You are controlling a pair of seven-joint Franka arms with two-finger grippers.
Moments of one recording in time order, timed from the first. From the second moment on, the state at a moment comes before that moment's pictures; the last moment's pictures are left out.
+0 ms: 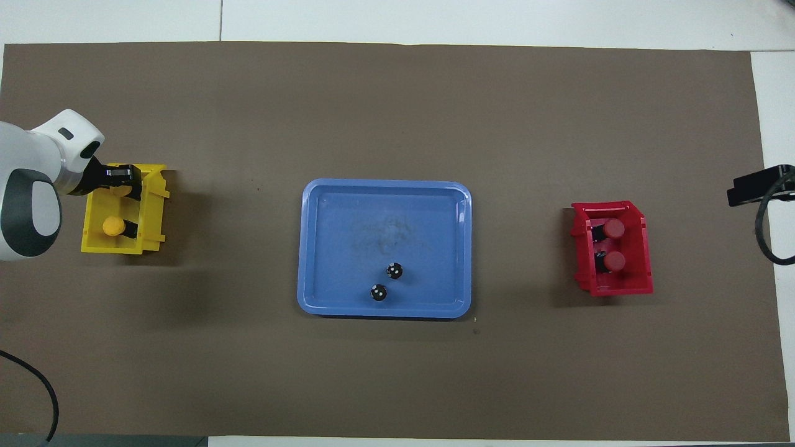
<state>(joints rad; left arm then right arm) 0.05 0.24 0.00 -1.97 0.02 2.31 0.04 -0.17 -0.04 0.09 -1.60 -0.04 1.53 -0.11</state>
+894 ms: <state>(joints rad) -0.08 -0.04 -0.02 -1.65 0.02 1.58 0.03 -0.17 -0.04 0.09 -1.60 -0.04 1.53 -0.11</state>
